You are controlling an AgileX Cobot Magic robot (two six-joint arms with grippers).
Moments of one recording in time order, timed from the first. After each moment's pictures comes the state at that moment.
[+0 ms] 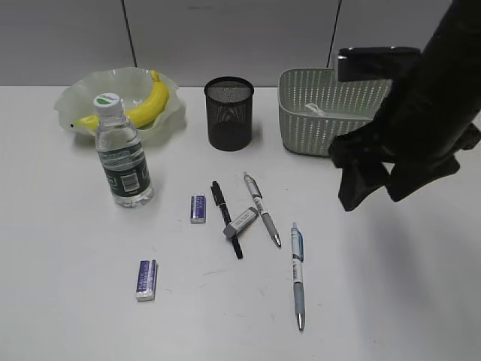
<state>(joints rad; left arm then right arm) -0.36 0.00 -0.54 -0.05 1.06 0.04 0.51 1.60 -1.17 0.12 1.04 0.15</state>
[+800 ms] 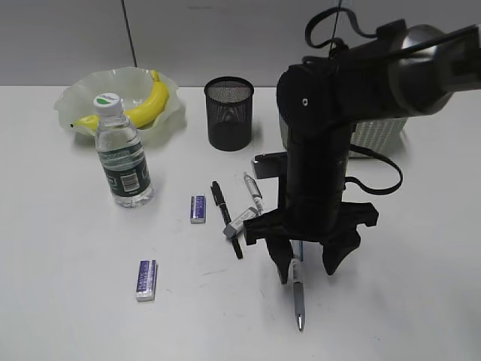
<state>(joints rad) -0.36 0.00 -0.54 -0.05 1.06 0.04 0.69 2.03 -1.28 0.10 1.01 0.46</state>
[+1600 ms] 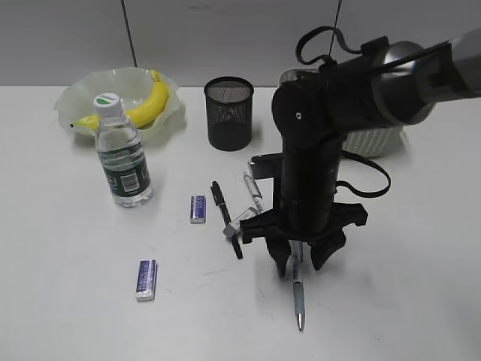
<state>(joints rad) -0.36 0.00 -0.54 -0.05 1.06 0.04 0.68 2.08 -1.29 0.07 0.92 0.47</state>
